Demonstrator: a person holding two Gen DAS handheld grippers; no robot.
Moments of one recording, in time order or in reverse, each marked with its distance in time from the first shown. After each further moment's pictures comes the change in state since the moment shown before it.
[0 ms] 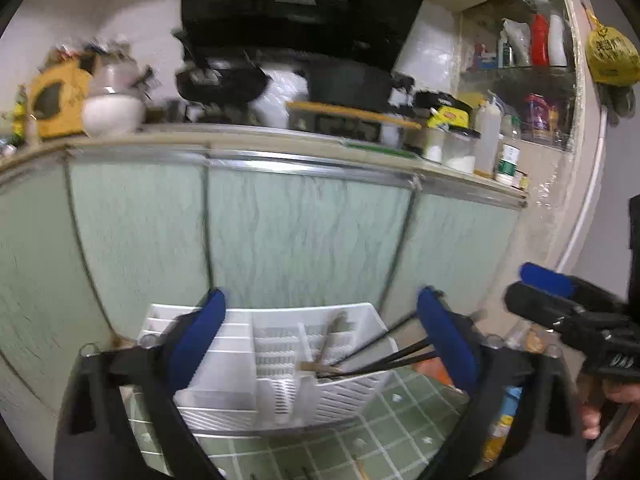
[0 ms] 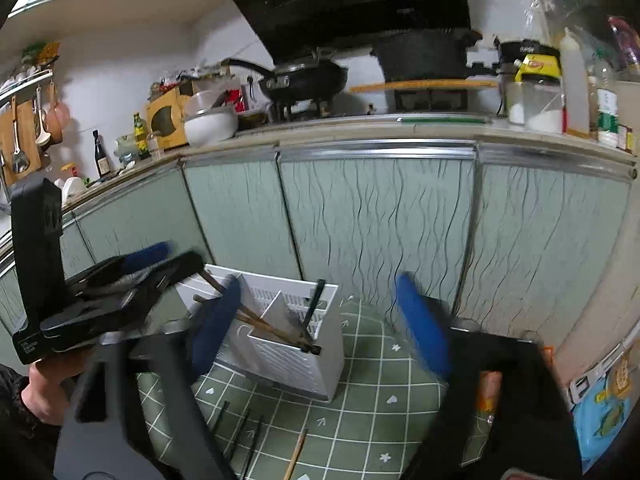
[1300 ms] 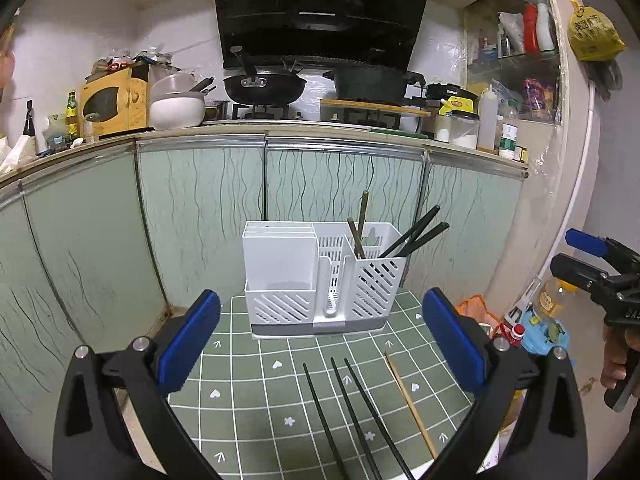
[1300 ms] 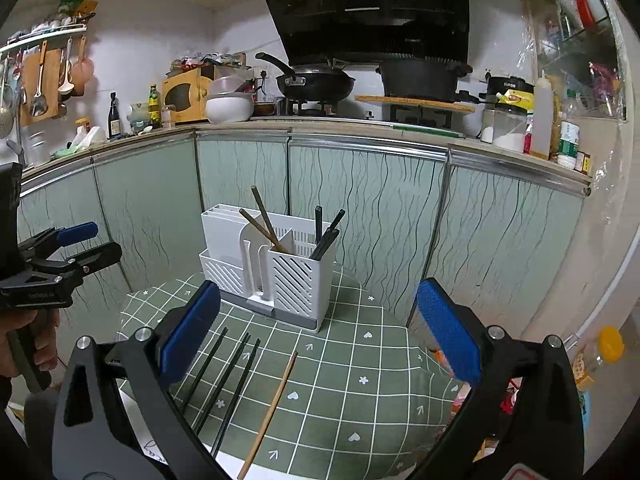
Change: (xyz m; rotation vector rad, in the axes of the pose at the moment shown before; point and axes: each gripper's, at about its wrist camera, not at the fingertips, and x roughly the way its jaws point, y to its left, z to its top) left arm -0.156 0.010 -0.079 0.023 0.026 0.115; right arm -0.124 0.046 -0.079 -0.126 -0.018 -0.081
